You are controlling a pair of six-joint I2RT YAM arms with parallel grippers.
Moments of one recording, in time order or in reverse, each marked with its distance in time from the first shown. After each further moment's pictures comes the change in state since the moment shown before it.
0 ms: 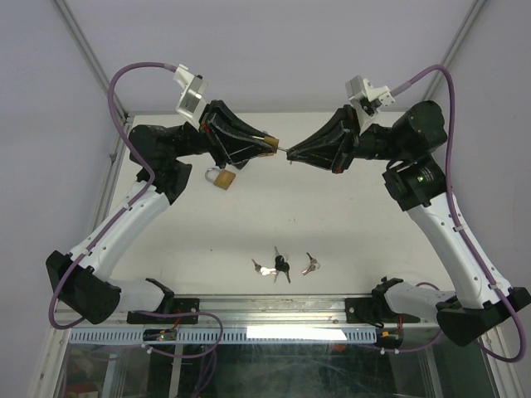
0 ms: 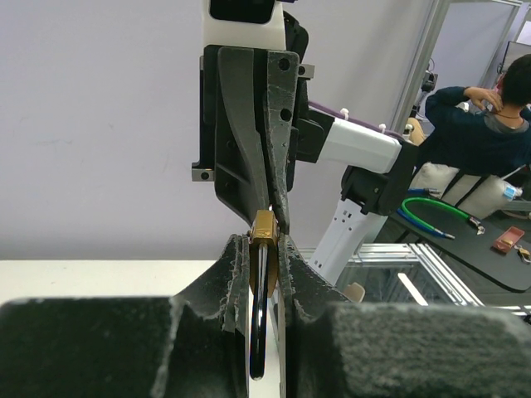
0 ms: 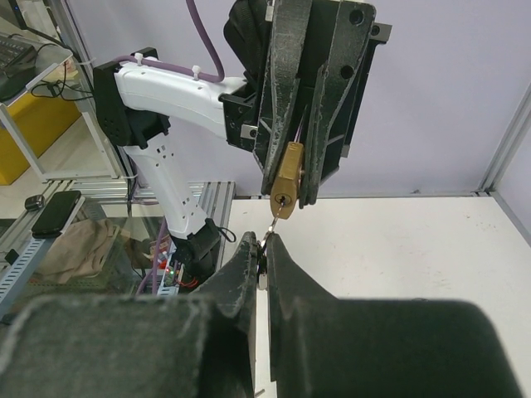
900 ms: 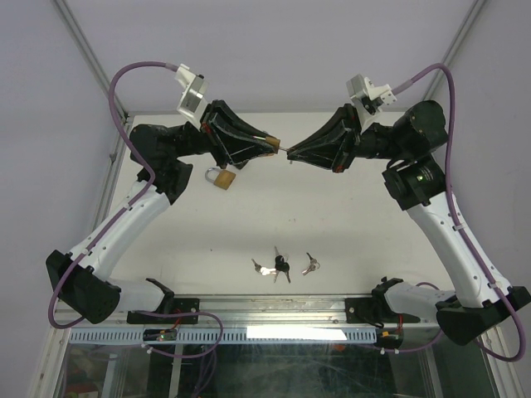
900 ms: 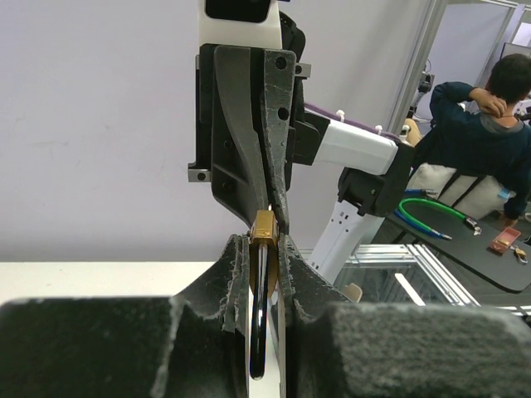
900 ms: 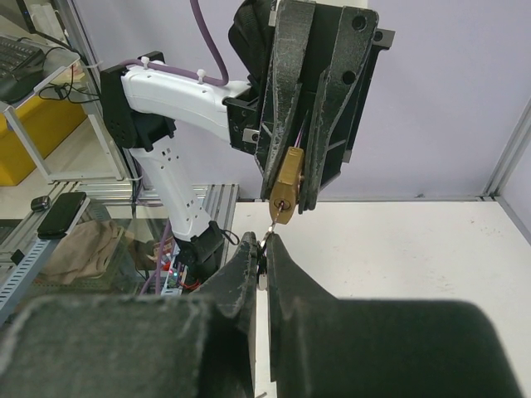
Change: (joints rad) left arm -0.010 0.001 0.003 -0.006 -0.004 0.001; right arm 0.000 0.005 0.000 0.029 -0.007 0.026
